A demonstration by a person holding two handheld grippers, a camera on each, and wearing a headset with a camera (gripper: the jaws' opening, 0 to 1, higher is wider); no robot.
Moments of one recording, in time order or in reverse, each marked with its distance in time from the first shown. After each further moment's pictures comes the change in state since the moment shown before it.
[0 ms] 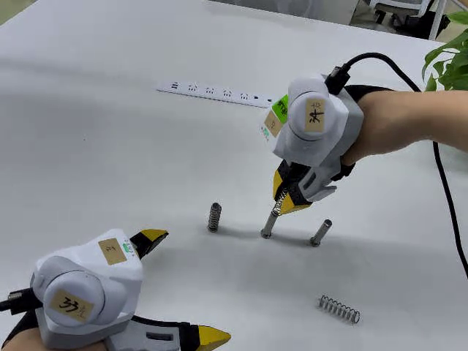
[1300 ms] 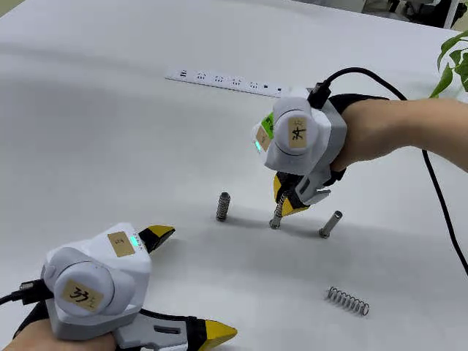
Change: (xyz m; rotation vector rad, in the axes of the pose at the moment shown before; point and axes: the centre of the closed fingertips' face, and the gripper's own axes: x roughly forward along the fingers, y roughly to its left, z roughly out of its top) left arm 0.001 -0.003 -0.009 -0.033 0.010 -0.007; right arm 0.039 -0.001 -0.004 -0.030 0.074 0.036
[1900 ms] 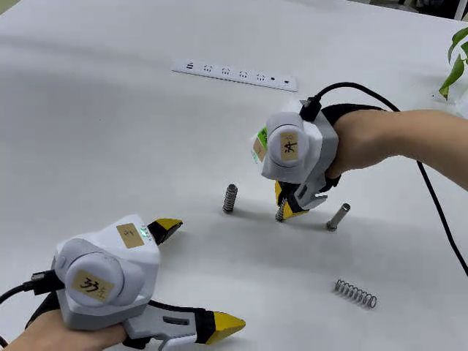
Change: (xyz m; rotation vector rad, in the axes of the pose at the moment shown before) left arm 0.000 -0.001 -0.002 -0.006 0.001 0.003; right arm 0.024 0.001 -0.002 0.006 0.022 0.005
